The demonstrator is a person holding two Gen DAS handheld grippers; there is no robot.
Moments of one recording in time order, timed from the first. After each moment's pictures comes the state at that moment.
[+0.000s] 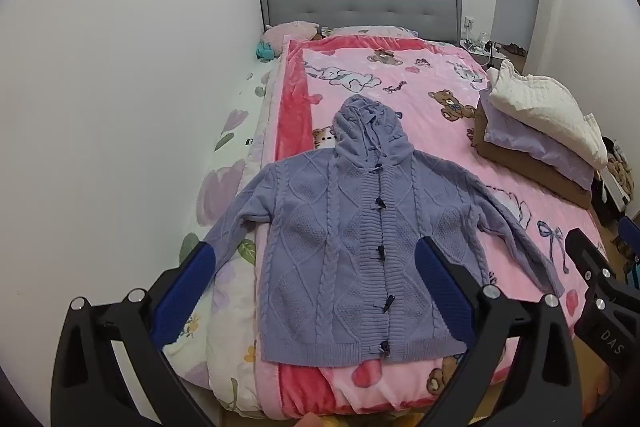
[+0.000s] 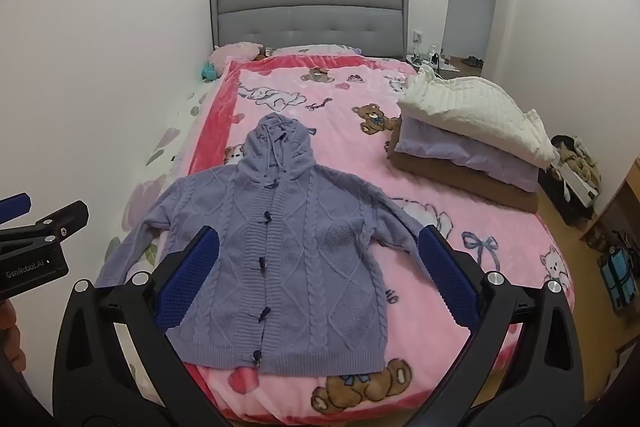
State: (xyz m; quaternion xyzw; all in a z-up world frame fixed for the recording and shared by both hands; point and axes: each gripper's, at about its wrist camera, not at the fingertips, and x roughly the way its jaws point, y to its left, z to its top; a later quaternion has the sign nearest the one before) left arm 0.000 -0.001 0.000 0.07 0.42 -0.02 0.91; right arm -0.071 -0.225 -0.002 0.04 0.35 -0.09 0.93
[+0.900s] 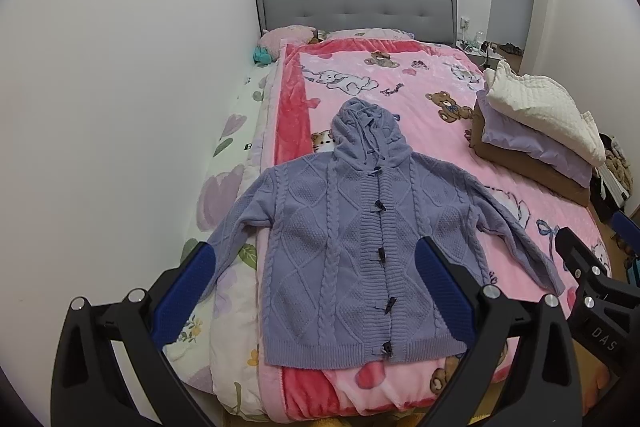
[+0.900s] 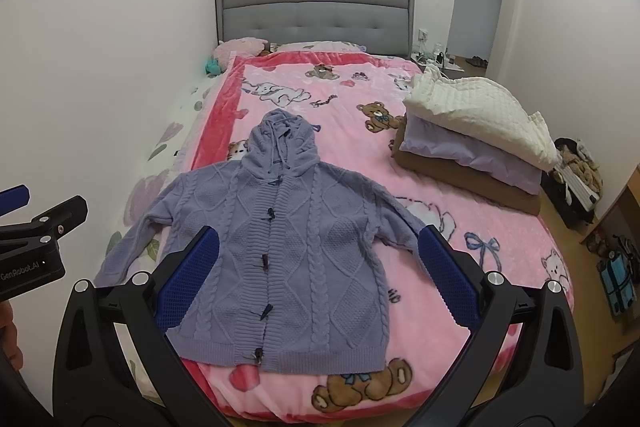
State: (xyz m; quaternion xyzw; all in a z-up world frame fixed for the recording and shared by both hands) left arm -0.003 -0.001 0.003 0.07 0.41 -0.03 0.91; right arm -0.071 -0.221 -0.001 0.03 0.35 -0.09 0.93
